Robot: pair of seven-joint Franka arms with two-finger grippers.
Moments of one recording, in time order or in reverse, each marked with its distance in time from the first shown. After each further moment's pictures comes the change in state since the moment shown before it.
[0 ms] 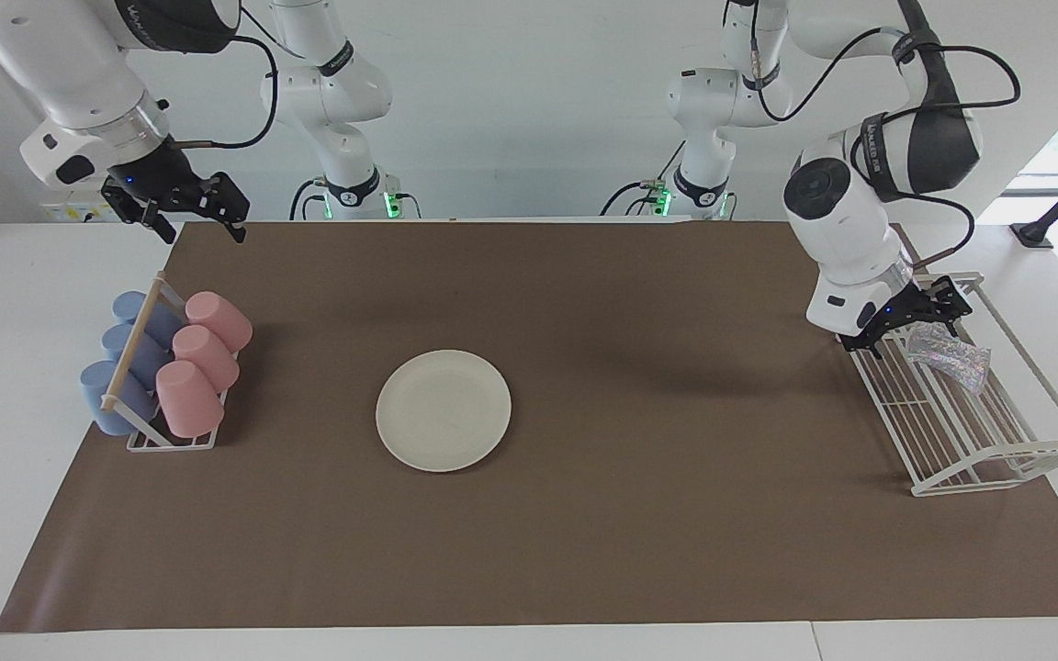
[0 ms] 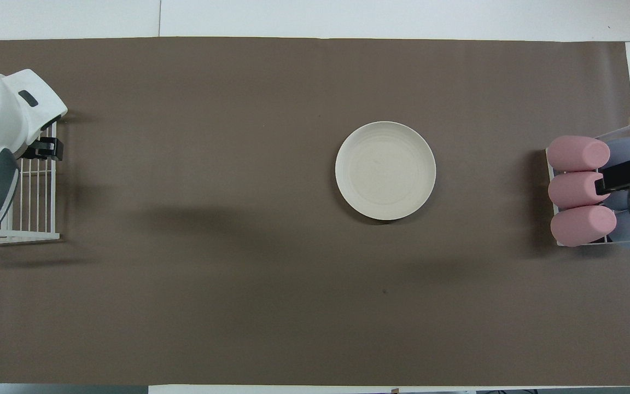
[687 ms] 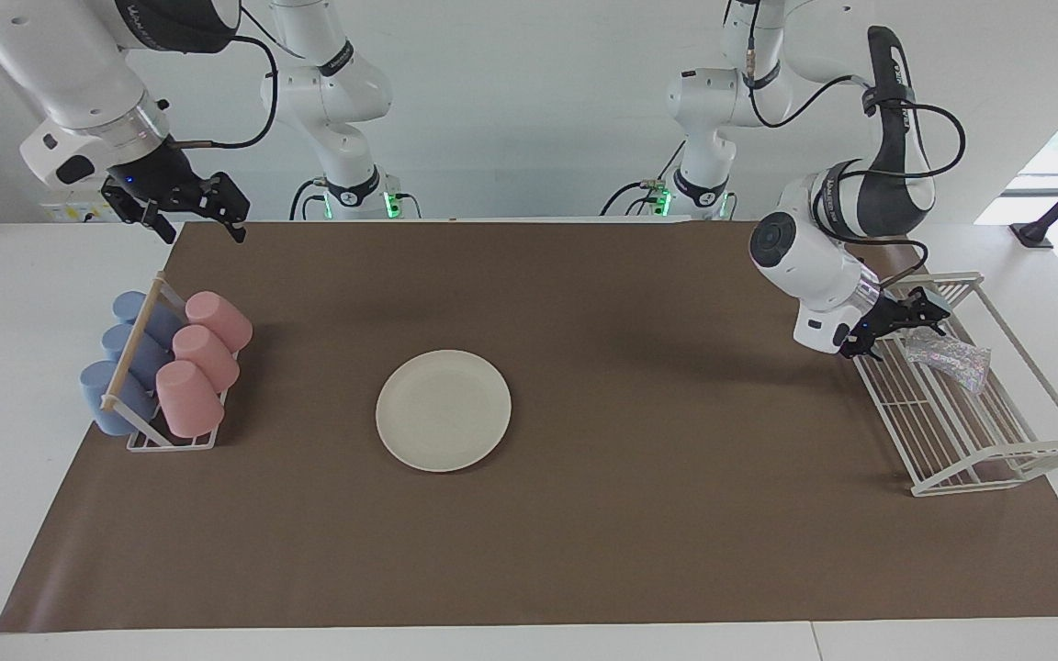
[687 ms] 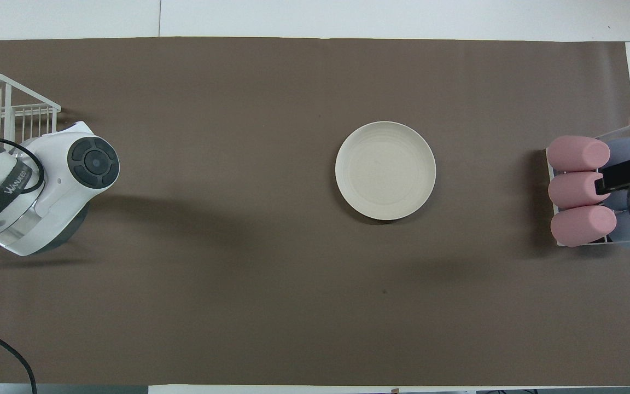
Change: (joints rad) left arm 0.021 -0.053 0.007 -0.255 0.183 0.026 -0.223; right arm 0.000 0.000 0.000 0.000 0.000 0.000 0.001
